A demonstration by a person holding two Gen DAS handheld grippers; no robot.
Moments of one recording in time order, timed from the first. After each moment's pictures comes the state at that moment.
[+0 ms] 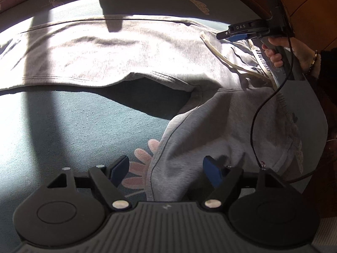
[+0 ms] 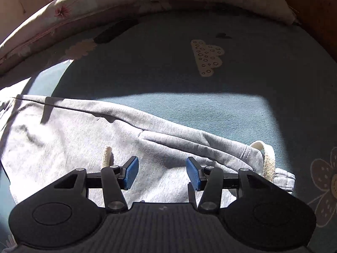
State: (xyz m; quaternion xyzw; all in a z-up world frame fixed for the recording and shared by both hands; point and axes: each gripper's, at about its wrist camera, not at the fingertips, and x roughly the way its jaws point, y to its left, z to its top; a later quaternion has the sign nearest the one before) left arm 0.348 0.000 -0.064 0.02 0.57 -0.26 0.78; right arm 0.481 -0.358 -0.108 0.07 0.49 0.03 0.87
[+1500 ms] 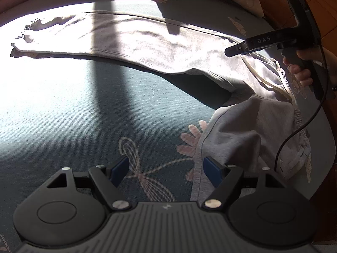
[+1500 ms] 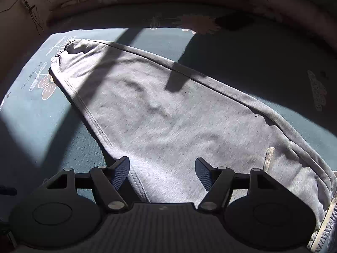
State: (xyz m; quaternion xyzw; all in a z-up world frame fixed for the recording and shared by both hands) left arm 0.311 0.088 -0.044 -0.01 0.55 -0.19 0.81; right arm 0.448 -0.180 -0.054 -0.02 0.53 0.17 0.83
